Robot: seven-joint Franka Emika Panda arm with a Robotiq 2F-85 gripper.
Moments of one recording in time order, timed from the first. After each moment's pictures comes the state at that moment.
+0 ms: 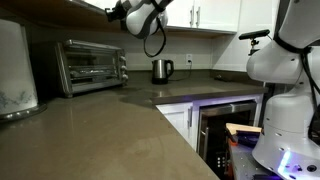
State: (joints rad) arm -1.79 -0.50 1.57 -2.06 0.12 3.46 0.29
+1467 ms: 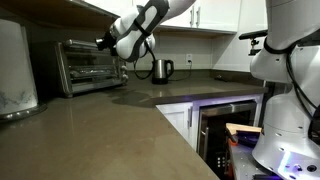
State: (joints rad) arm -2.32 -0.50 2.19 -1.94 0.10 3.46 0.32
